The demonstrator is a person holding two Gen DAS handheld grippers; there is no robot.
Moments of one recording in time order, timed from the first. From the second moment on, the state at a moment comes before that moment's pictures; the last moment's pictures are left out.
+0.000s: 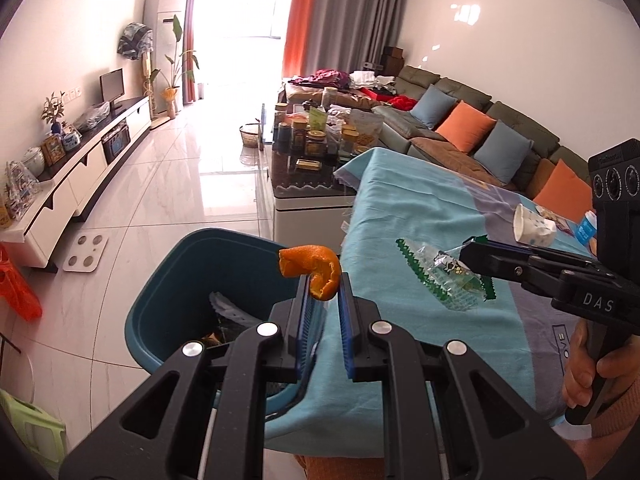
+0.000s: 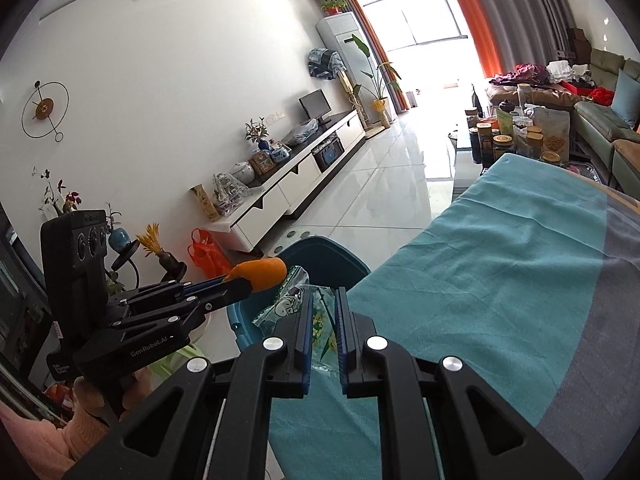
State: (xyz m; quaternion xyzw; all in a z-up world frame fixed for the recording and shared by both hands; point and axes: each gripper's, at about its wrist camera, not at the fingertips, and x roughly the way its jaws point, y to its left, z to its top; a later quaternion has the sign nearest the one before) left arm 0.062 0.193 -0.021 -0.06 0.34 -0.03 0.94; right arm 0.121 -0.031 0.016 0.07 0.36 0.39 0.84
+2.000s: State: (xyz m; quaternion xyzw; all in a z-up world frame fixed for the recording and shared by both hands) left arm 0.119 0.253 -0.104 -0.12 0.41 0.05 0.90; right arm 0.190 0.081 -0.037 0.07 0.46 0.37 0.80
